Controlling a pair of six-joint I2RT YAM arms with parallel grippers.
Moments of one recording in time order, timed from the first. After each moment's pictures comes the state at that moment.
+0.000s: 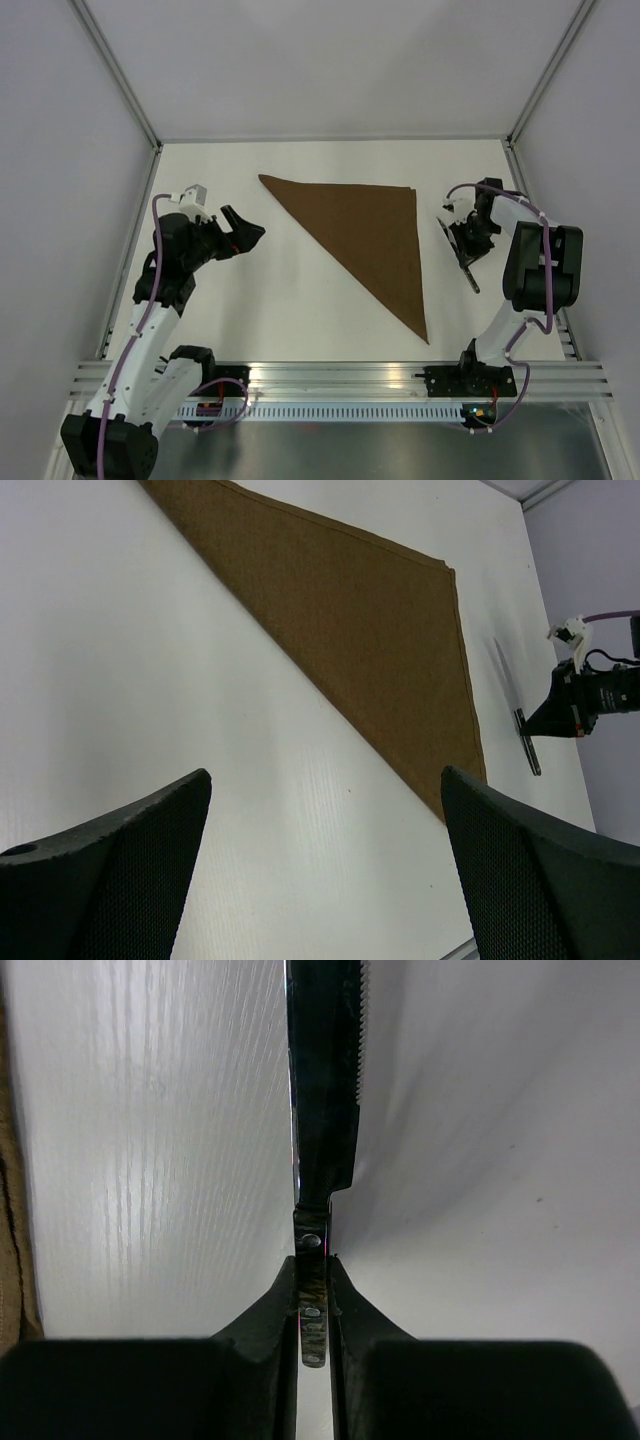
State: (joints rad) left arm -0.11 0.81 0.70 -0.28 0.34 -0.52; right arm -0.15 1.80 1.14 -0.83 -0.13 -0.49
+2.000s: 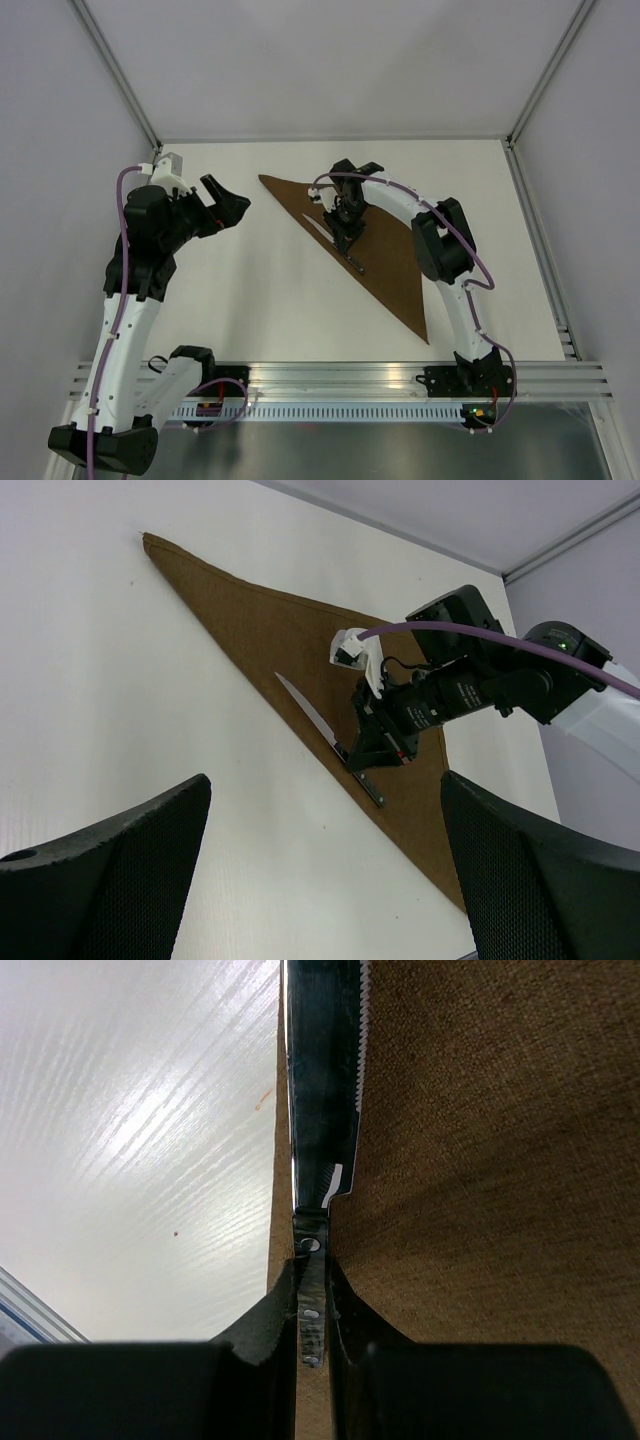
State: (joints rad) left arm -0.11 0.87 1.08 -0.55 0.24 -0.52; right arm 0.56 2.30 1.92 -1.05 -0.38 -0.21
